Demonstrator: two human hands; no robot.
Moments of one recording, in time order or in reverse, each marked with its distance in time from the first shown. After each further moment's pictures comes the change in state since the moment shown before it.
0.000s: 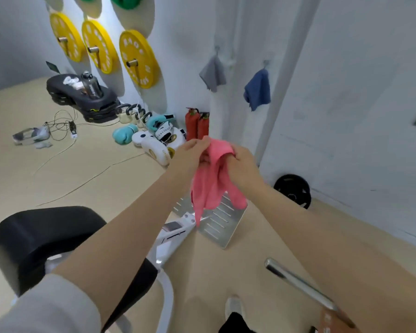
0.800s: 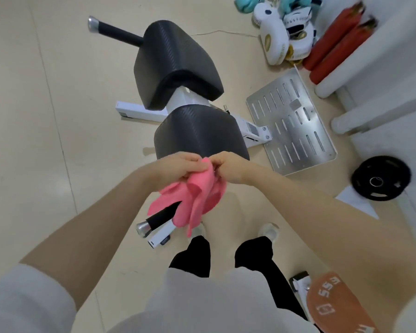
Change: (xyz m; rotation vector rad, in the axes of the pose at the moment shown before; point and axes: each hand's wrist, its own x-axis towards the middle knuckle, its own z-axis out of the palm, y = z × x) left_hand -0.254 -0.198 -0.261 0.002 -0.017 -0.586; right_hand -0.179 0.066 0.290 -0.506 -1.343 0.063
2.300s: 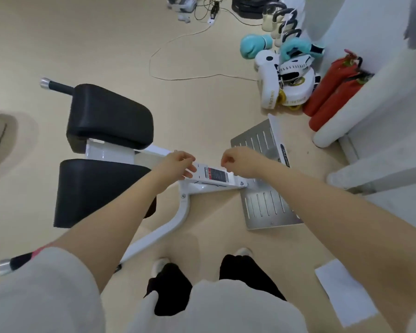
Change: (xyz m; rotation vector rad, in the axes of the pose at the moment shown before) left_hand 0.264 0.238 0.194 -0.004 0.651 -0.059; right_hand -0.036 0.234 -0.373 -0.394 0.021 -0.168
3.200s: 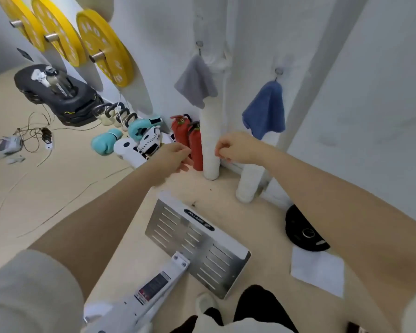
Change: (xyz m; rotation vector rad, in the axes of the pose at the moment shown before) left_hand 0.099 0.344 0.208 0.411 -0.505 0.541; right_hand -0.145 0.194 -0.220 0.421 0.711 0.511
